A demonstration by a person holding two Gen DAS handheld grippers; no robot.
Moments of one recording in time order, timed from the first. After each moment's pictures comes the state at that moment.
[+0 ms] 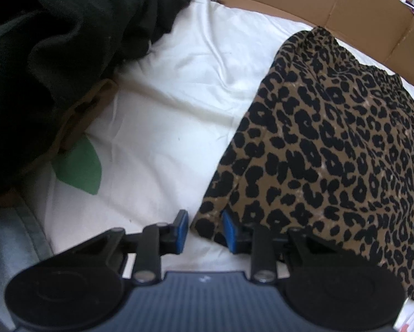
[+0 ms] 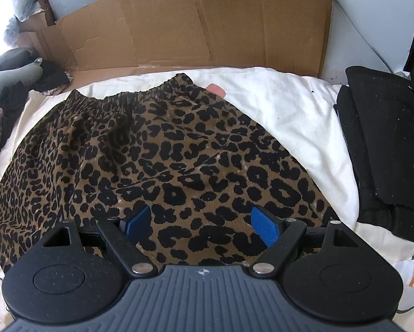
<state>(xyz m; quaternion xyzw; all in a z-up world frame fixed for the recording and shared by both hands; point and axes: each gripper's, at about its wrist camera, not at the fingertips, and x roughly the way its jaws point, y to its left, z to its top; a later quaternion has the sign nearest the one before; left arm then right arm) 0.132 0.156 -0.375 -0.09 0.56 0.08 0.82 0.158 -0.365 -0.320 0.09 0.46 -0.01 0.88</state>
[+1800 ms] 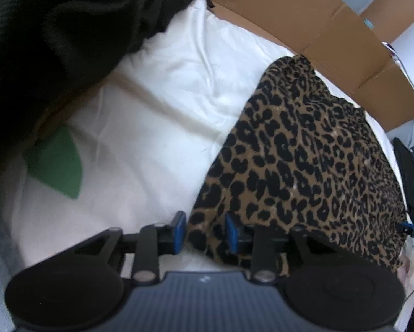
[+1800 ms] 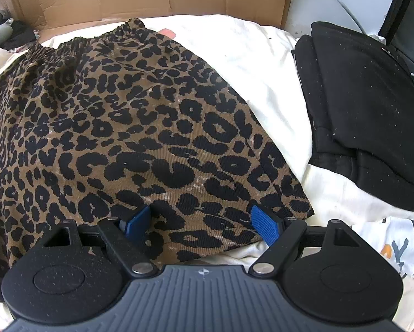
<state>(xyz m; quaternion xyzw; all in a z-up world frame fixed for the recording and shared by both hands) 0.136 0.185 -0.374 -0.20 0.53 -0.01 0.83 0.128 -0.407 -0.365 0.04 0.52 -0.06 0.85</state>
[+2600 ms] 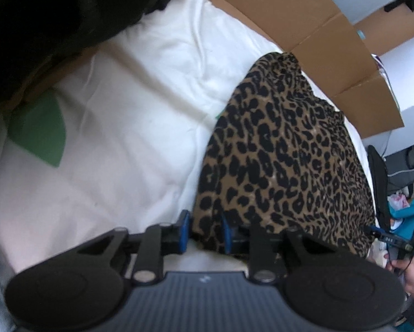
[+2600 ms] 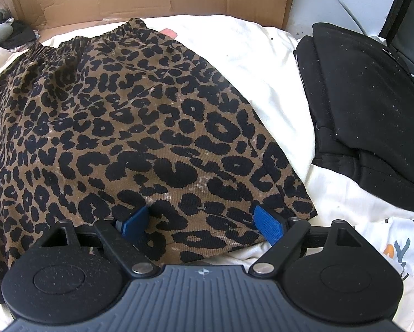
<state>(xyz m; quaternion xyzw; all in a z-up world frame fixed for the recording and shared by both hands) 0.124 0.197 -0.384 -0.28 0.53 -0.05 0.80 0.127 -0.405 -0.367 0.04 0.52 -0.06 0.85</state>
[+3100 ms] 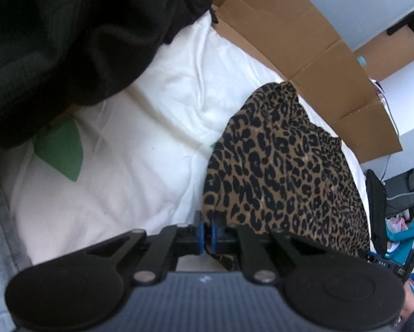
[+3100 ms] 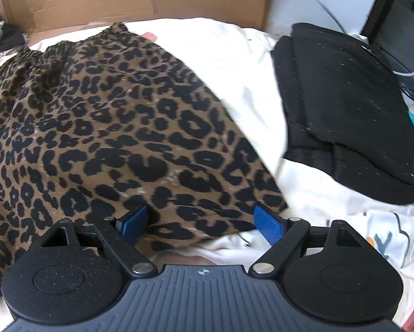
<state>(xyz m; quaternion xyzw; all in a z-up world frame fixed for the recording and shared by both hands) 0.117 0.197 -0.348 -0.29 0.50 -0.01 0.82 0.114 -0.424 -0.360 0.04 0.51 -0.09 0.85</state>
